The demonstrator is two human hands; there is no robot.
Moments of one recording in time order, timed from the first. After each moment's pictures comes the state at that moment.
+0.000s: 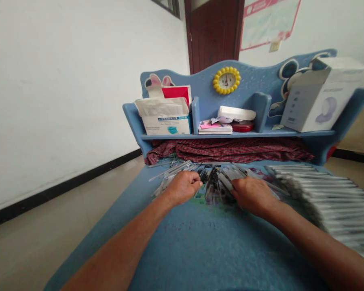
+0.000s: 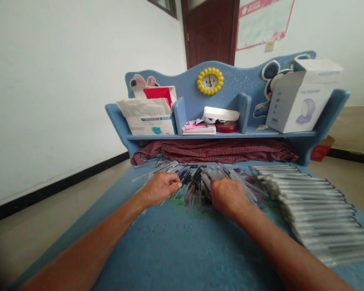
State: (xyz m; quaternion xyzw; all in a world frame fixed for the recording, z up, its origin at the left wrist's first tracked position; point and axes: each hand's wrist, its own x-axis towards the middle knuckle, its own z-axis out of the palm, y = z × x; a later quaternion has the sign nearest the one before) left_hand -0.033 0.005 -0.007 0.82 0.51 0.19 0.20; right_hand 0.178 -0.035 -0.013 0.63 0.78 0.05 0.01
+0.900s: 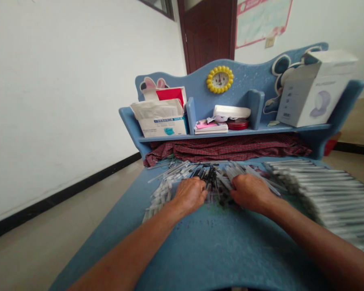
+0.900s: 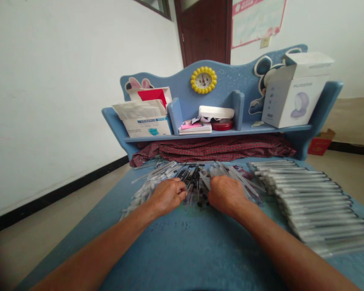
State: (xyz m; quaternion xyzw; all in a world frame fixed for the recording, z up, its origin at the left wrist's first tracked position) left_hand -0.008 -0.011 -0.019 0.86 0.50 0.05 -0.04; right_hand 0.179 -0.035 -0.009 0.67 0.74 -0.03 -0.03
